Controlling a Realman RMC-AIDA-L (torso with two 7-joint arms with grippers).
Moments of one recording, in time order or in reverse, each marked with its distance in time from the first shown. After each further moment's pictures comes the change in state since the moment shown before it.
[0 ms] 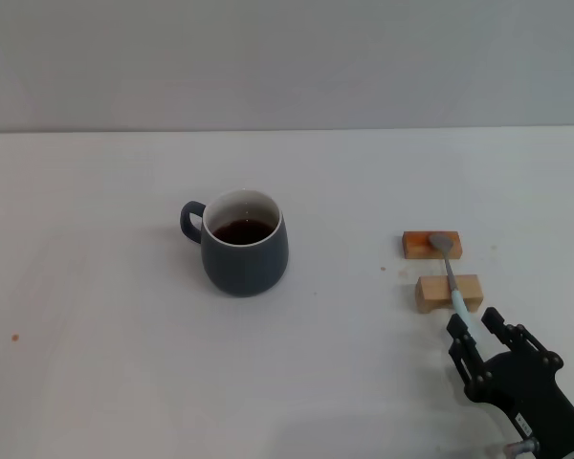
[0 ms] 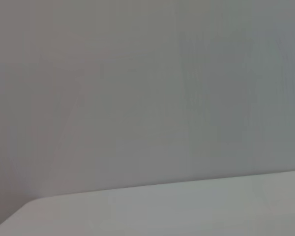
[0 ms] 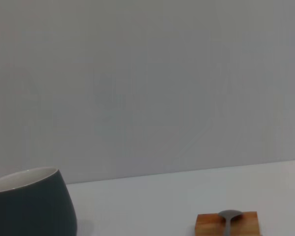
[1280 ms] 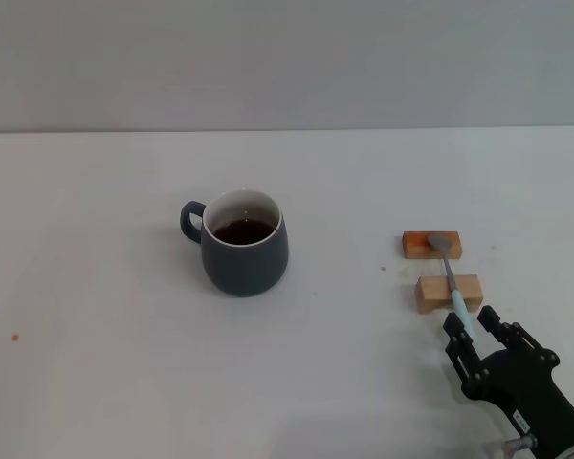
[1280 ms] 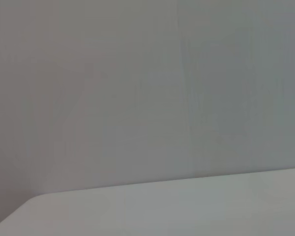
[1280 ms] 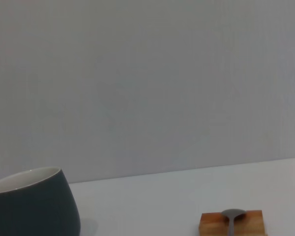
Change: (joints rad) left arm 0.012 0.000 0.004 -0.003 0.000 0.003 0.000; right arm 0.013 -0.002 0.000 -0.007 -0.007 0.010 0.026
